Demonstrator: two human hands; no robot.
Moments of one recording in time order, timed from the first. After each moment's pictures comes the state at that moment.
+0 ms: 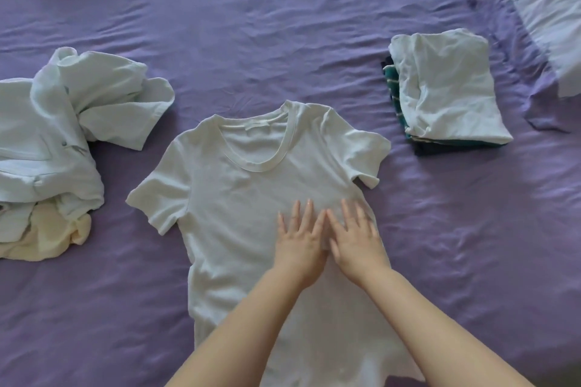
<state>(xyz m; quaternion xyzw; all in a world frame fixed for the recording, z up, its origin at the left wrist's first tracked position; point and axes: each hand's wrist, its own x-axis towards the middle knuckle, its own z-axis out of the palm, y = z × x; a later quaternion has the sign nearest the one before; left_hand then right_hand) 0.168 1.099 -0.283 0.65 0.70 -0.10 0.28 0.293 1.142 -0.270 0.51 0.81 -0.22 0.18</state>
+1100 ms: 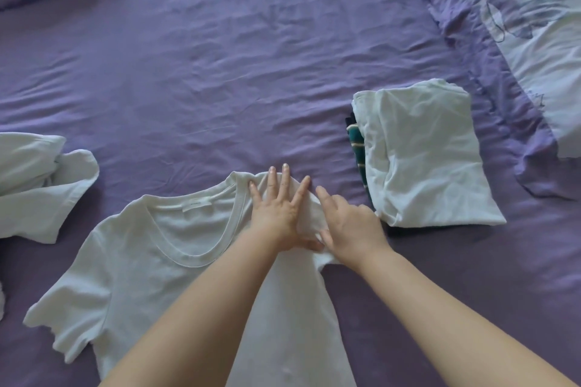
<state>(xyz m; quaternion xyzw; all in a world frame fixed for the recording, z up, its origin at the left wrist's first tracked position) 0.156 1.335 -0.301 0.66 0.69 -0.17 0.24 0.309 1.350 -0.273 0.47 0.86 -0.17 0.12</state>
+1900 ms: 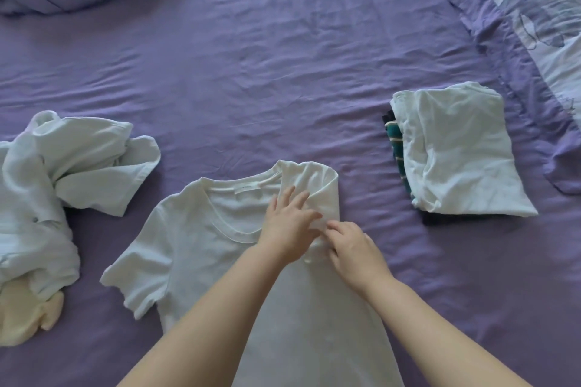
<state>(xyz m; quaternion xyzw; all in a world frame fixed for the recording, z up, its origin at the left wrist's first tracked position) 0.108 1.265 -0.259 0.68 0.69 -0.05 0.25 0.265 1.270 -0.260 0.47 0.83 -0.29 0.08</state>
